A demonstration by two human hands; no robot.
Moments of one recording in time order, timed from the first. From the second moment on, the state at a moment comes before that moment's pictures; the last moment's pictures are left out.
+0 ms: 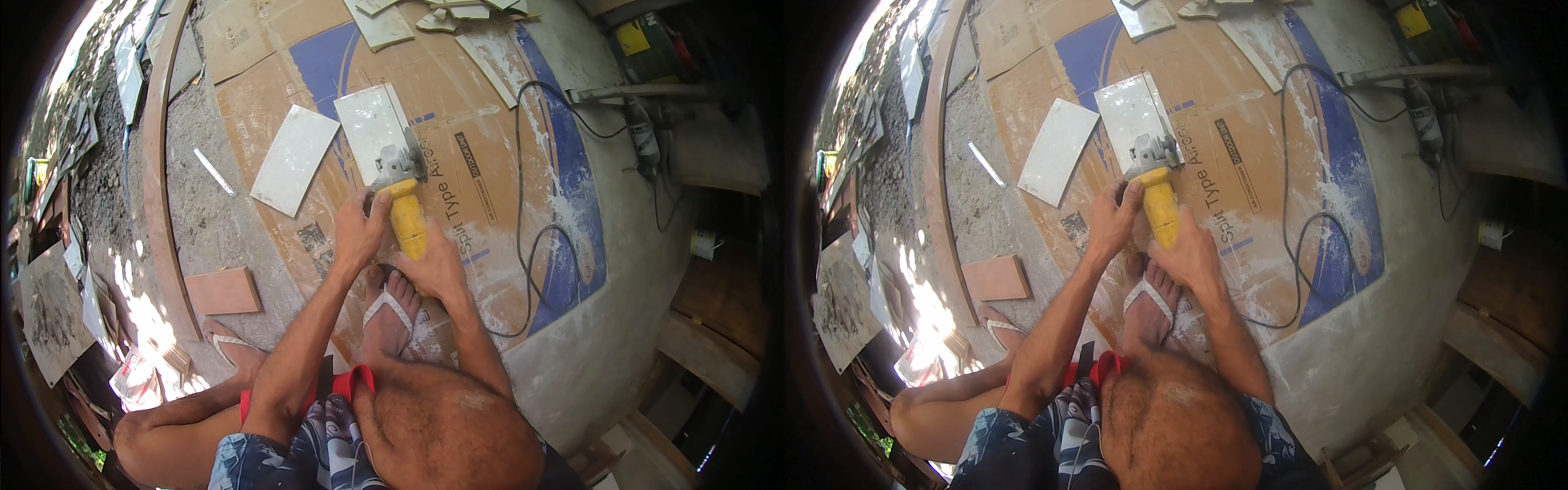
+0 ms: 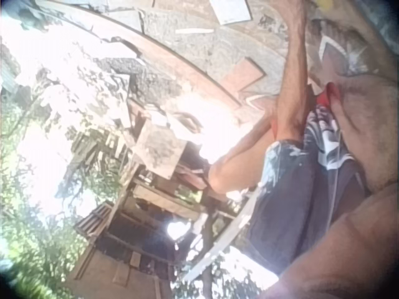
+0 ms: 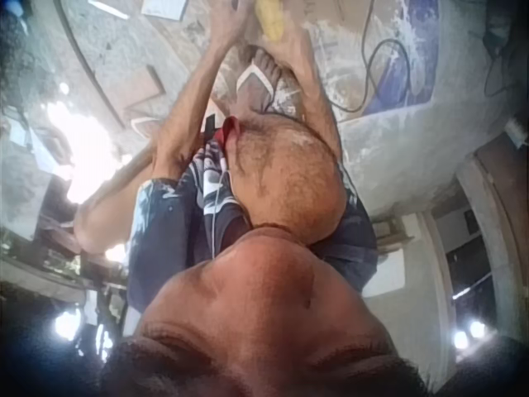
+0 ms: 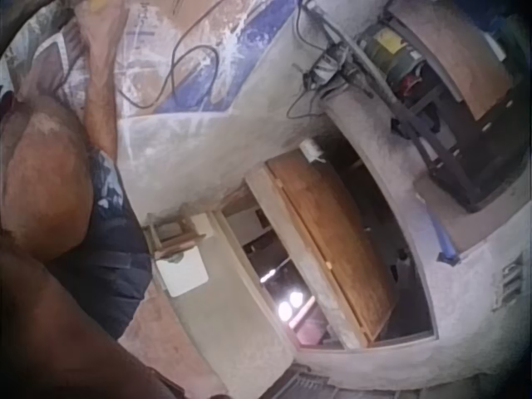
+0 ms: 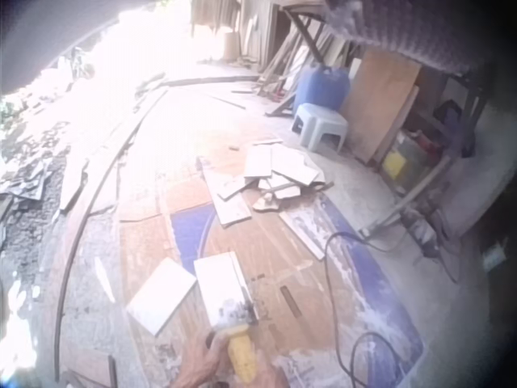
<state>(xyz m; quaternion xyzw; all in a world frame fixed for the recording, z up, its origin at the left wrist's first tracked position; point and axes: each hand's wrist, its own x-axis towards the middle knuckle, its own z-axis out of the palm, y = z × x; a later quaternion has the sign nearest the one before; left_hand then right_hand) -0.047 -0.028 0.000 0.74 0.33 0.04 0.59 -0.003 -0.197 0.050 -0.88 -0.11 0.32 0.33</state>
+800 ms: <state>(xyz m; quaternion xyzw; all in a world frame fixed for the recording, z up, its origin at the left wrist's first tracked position) -0.065 -0.043 0.005 0.72 0.32 0.07 0.61 -0.020 -0.213 0.058 -0.88 -0.10 0.33 0.33</state>
